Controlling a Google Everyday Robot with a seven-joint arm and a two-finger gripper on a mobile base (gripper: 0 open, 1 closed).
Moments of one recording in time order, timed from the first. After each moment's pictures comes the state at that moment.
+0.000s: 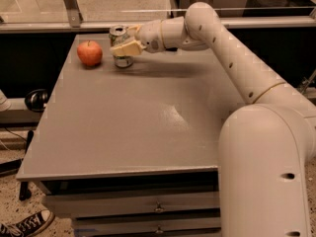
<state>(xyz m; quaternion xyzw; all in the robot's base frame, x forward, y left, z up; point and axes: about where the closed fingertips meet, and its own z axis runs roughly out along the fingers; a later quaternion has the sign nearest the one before) 0.752 0.113 0.891 -0.56 0.56 0.37 0.50</state>
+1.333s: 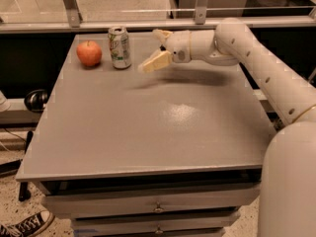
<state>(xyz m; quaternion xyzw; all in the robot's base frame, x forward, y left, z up) 0.732 0.038 0.879 -0.51 0.58 0.37 0.52</state>
